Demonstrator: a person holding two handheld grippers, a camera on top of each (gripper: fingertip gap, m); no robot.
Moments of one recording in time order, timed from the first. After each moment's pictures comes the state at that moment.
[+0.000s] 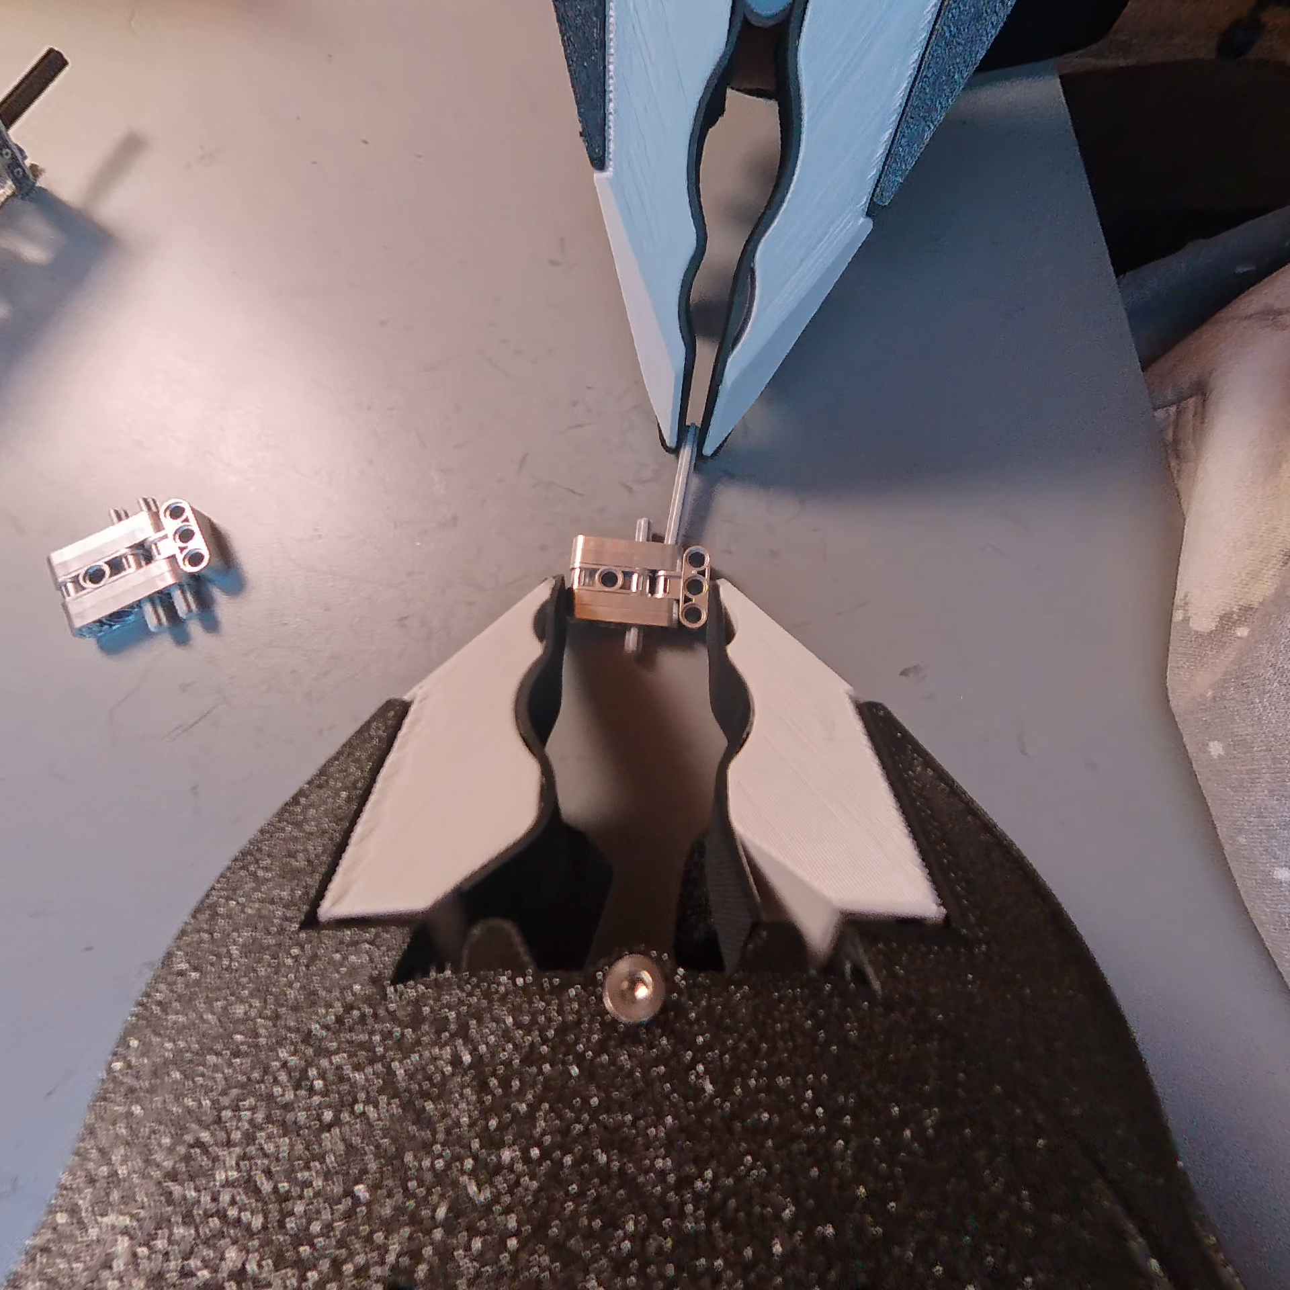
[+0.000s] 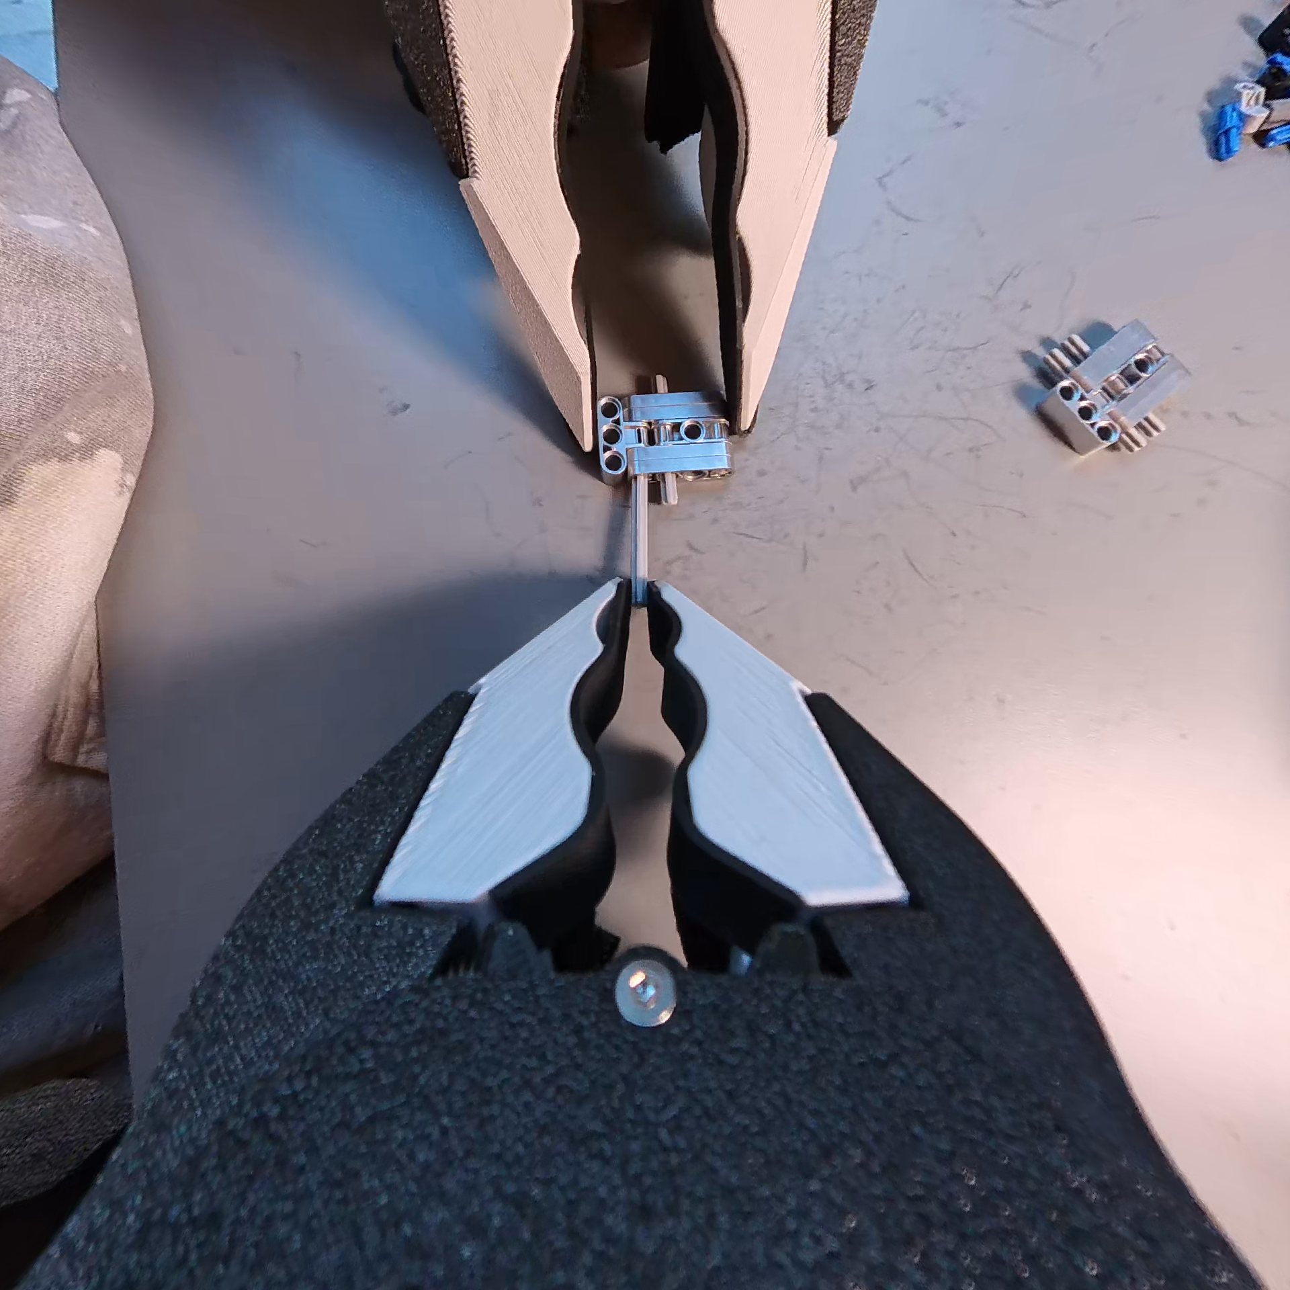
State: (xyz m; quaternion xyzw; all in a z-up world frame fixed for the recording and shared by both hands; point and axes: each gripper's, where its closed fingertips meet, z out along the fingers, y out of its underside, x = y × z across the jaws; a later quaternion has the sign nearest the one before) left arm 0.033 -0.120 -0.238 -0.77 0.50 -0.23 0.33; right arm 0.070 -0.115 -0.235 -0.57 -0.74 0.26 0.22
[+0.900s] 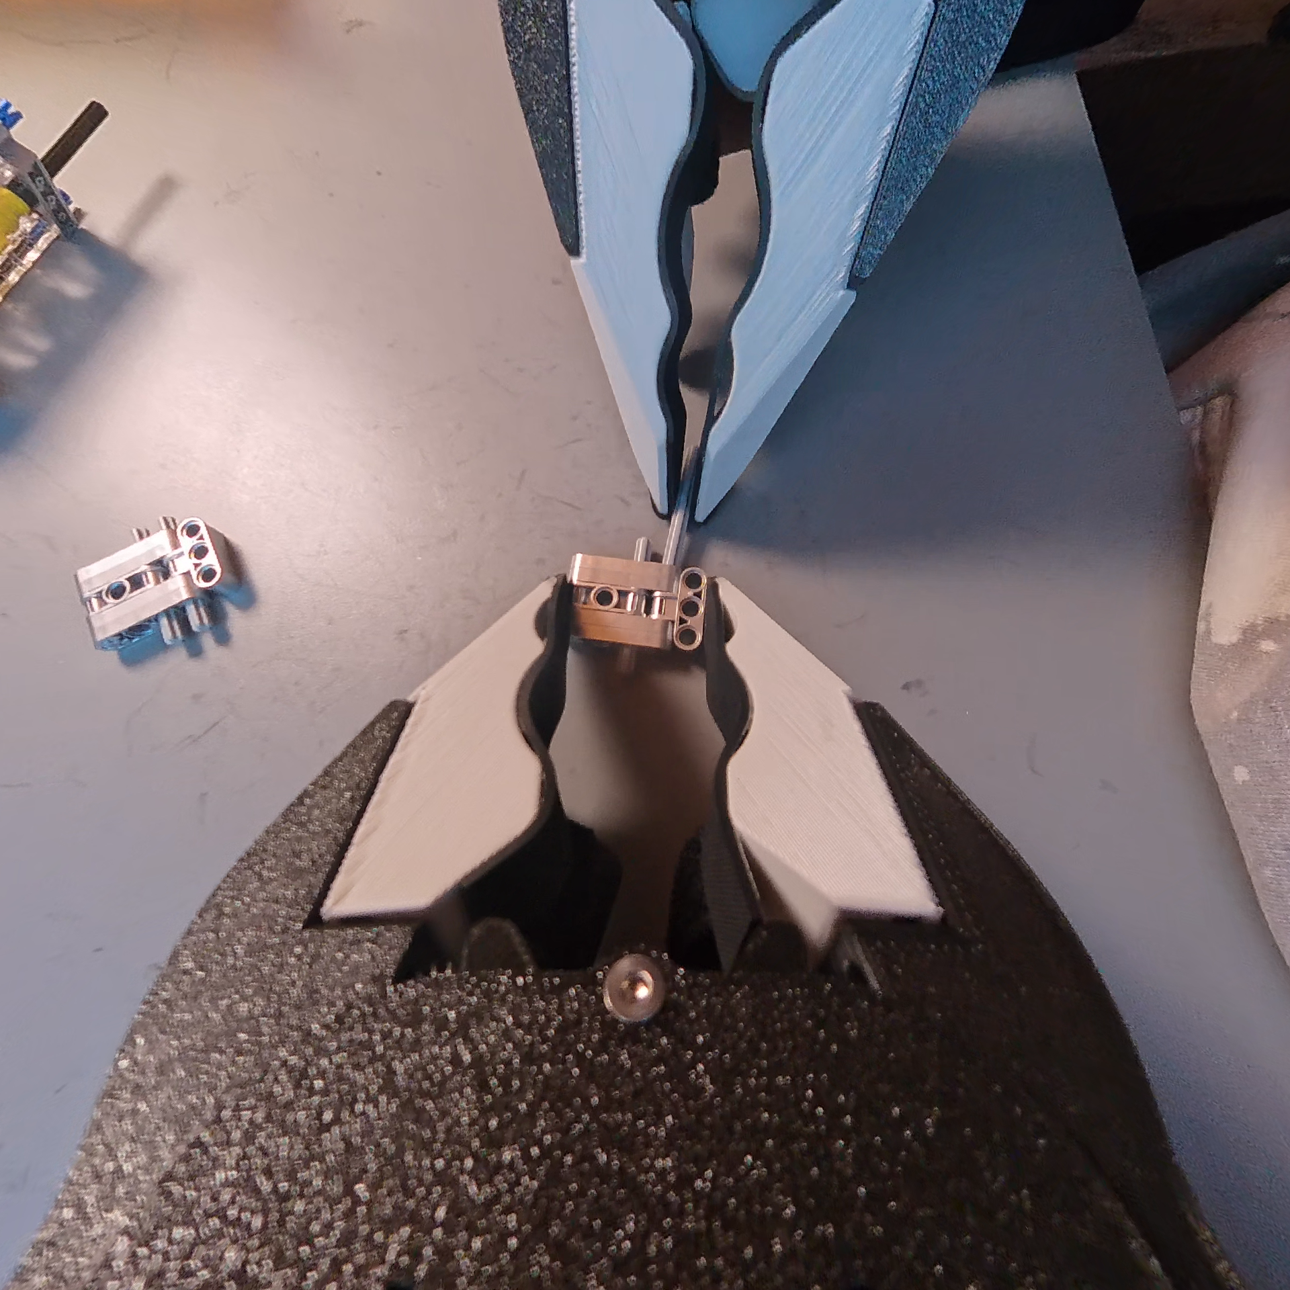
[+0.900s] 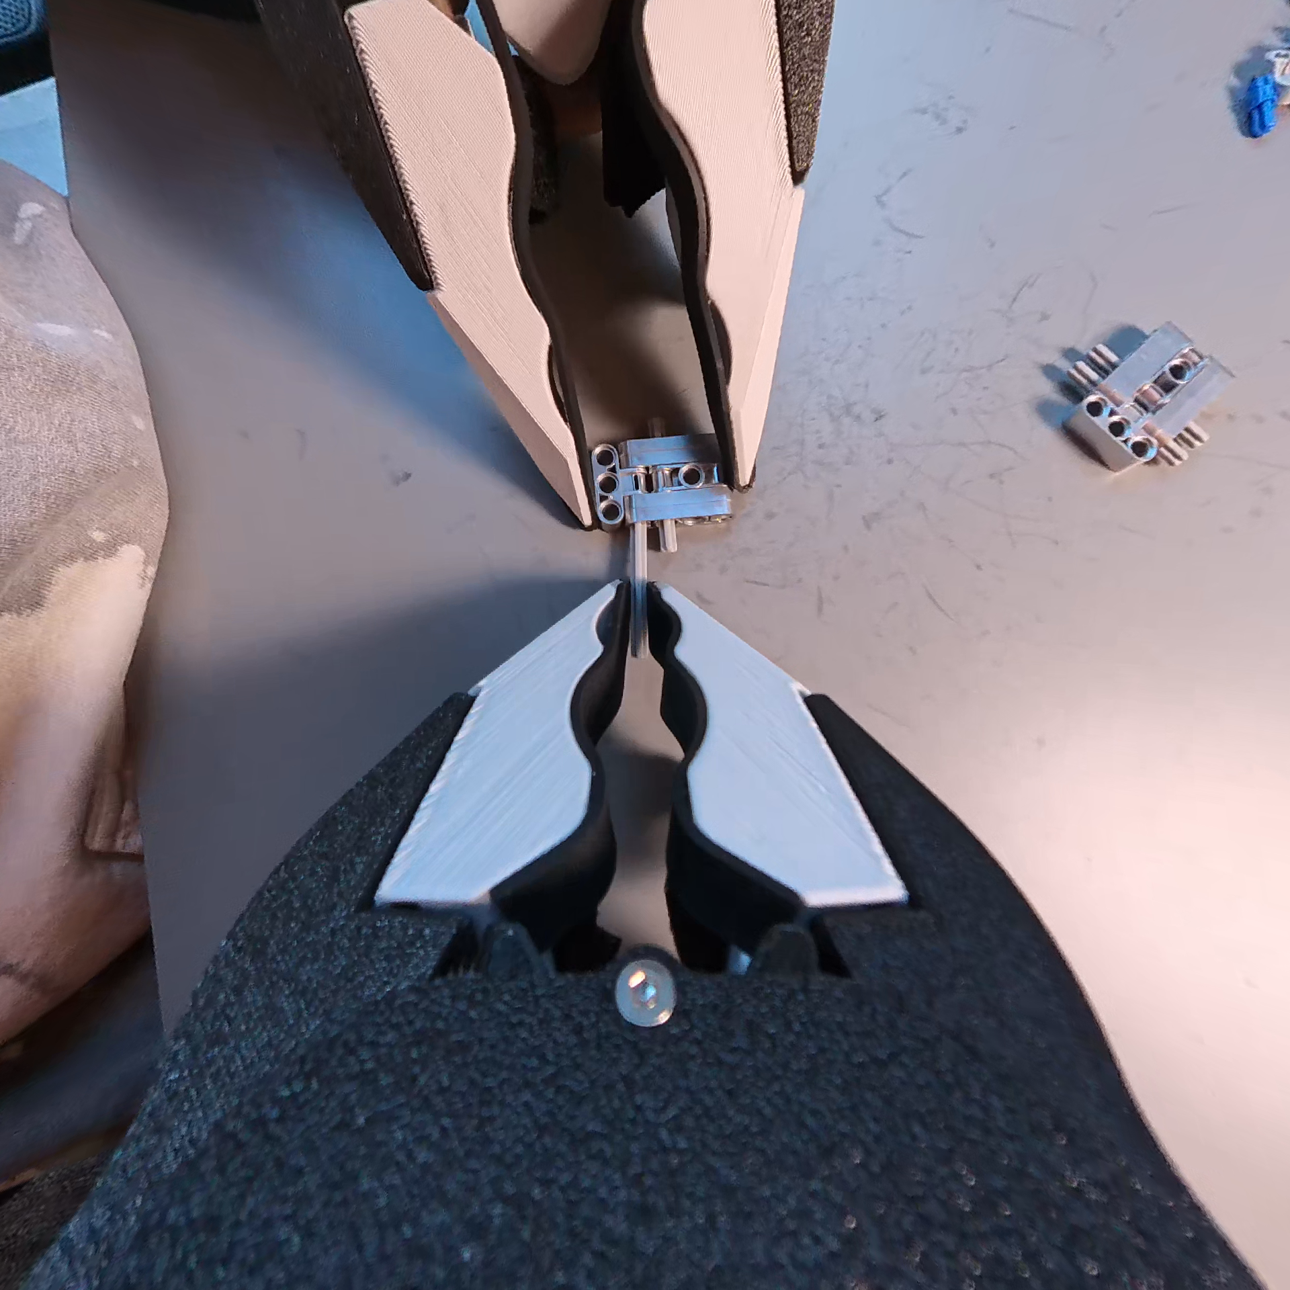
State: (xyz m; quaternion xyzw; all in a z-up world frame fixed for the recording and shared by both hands) left arm 0.037 -0.119 -0.237 -0.76 0.50 -0.21 0.36; right arm 0.054 -0.121 -0.237 -0.60 -0.72 0.28 0.21
